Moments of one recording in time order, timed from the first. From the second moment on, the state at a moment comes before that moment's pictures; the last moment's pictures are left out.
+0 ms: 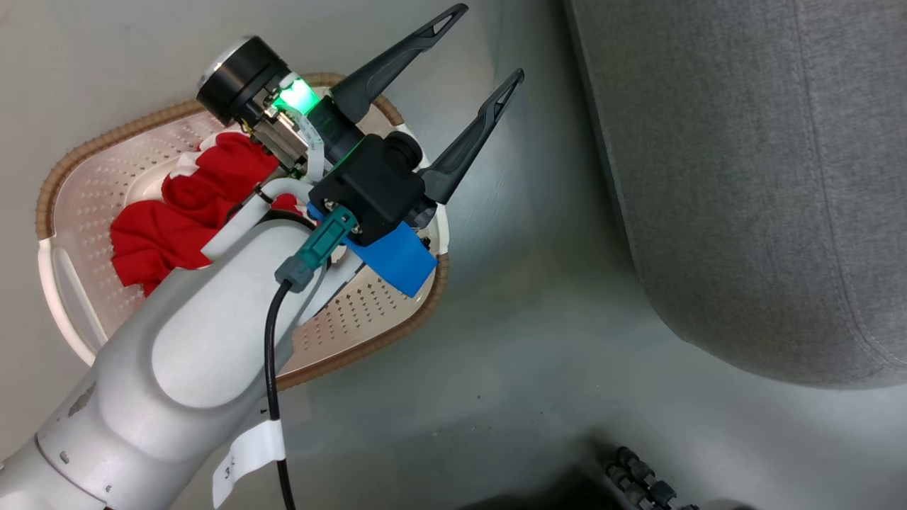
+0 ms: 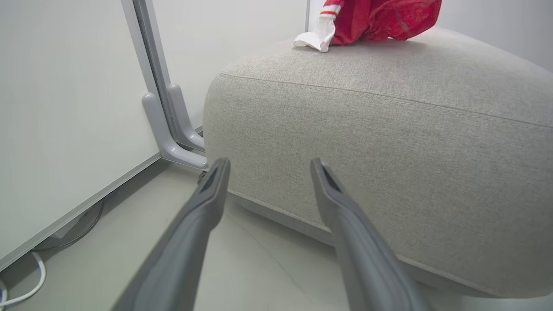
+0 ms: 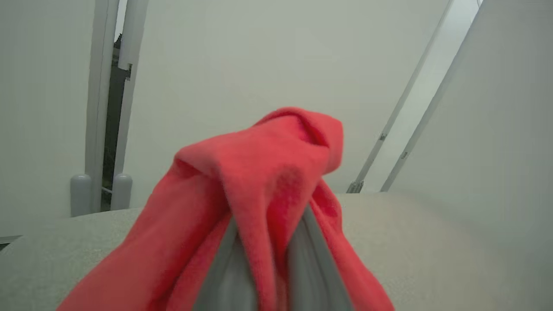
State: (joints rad) left arm -0.90 0.33 -0.78 0.20 -0.21 -0.11 -0.18; right arm -1.08 -0.40 -0.46 0.41 0.04 0.13 -0.26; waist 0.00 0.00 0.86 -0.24
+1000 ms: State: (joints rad) left arm -0.74 0.27 -0.71 0.31 -0.32 -0.04 -0.26; right arm -0.57 -0.27 -0.33 0.31 0.08 0.13 -0.26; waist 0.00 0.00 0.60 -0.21
